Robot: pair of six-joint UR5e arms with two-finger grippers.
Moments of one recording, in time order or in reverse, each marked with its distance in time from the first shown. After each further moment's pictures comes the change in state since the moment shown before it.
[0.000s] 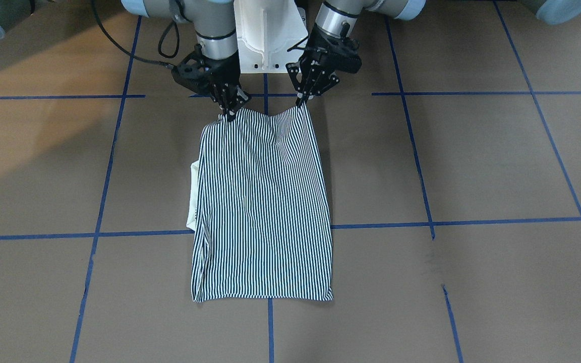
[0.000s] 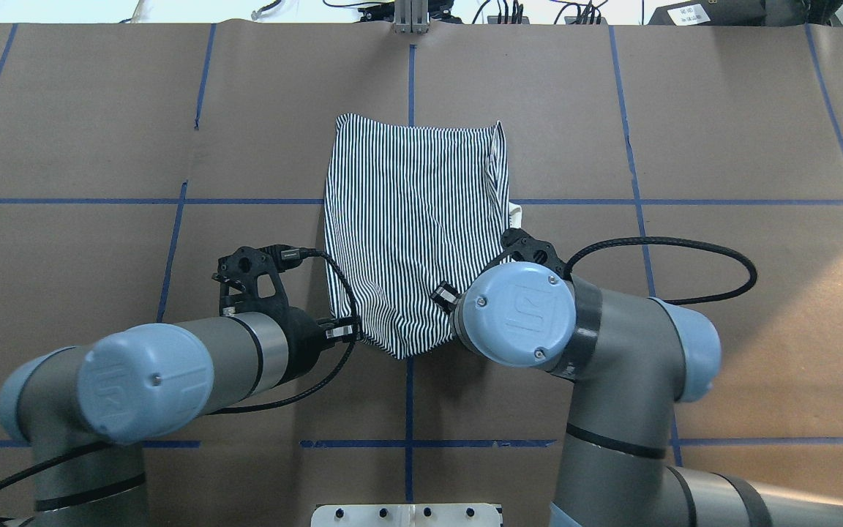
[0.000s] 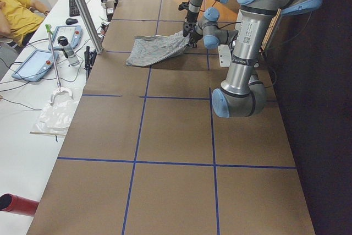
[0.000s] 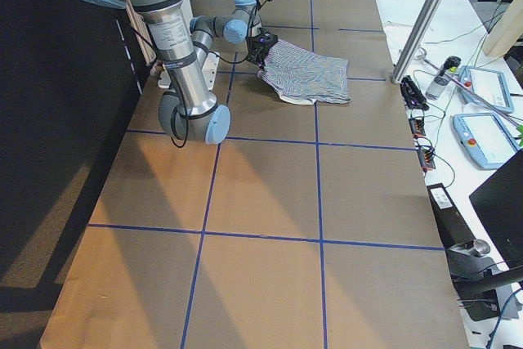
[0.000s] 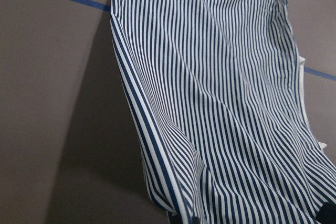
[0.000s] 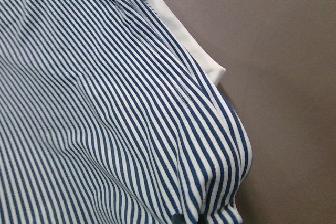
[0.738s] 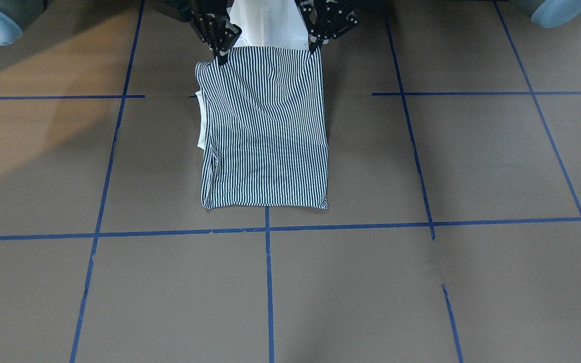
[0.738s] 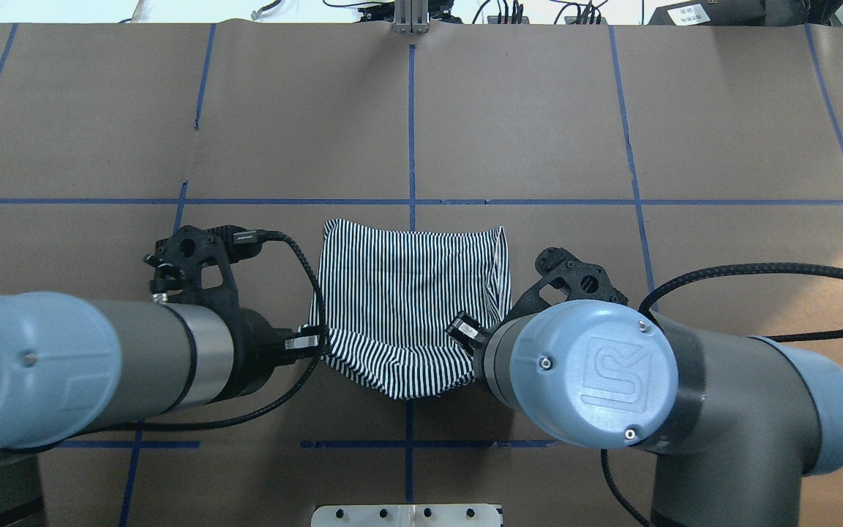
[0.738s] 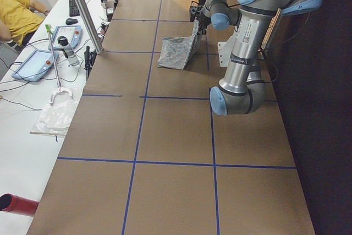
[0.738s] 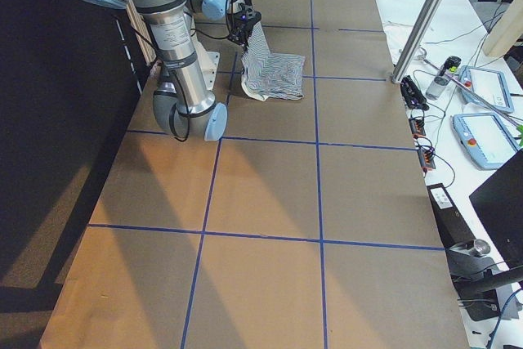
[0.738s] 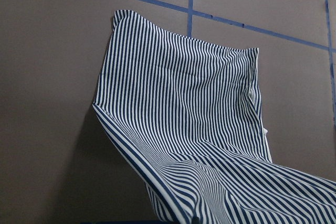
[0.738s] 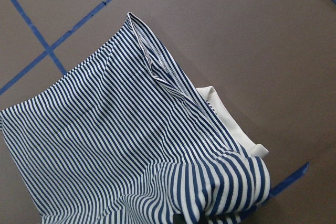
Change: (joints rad) left arm -0.050 -0.073 -0.132 0.297 -0.105 0.040; right arm -0.052 0.019 0.173 -0.204 -0.038 0.010
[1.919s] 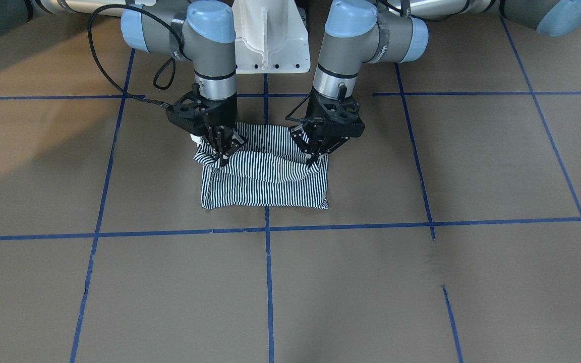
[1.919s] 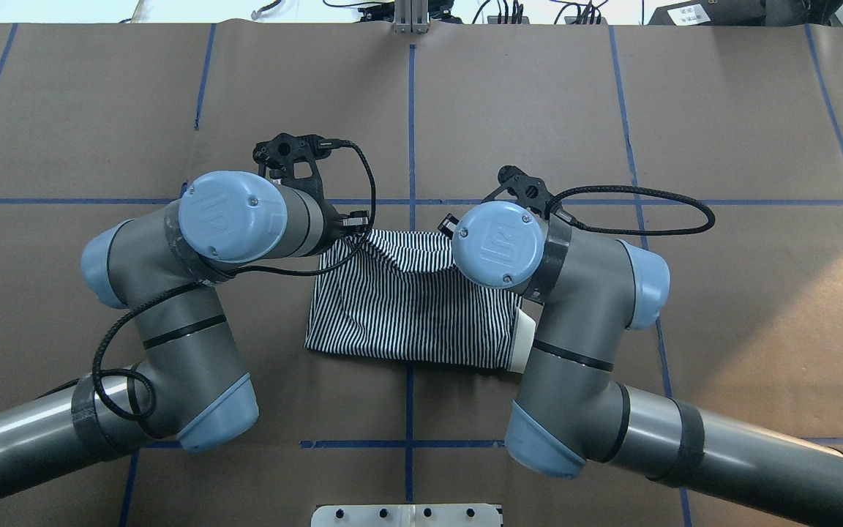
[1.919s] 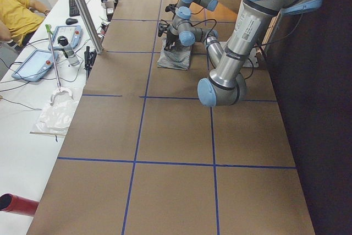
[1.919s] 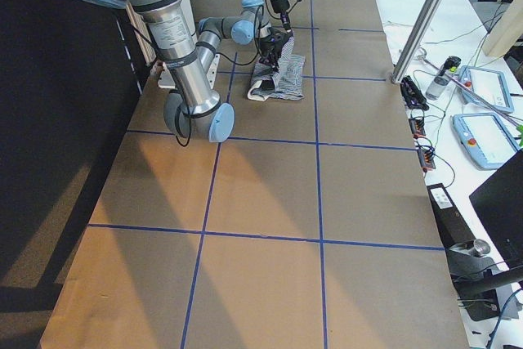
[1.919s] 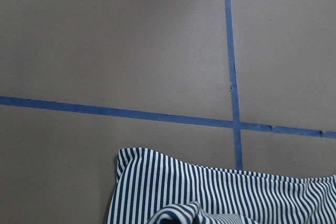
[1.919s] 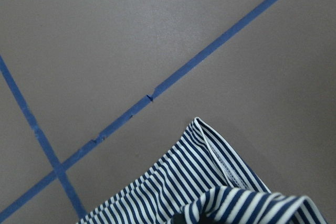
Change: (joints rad) left arm -0.179 -0.130 0.573 -0.378 0.008 0.144; right arm 0.192 0.050 -0.533 0.434 -0.043 -0.114
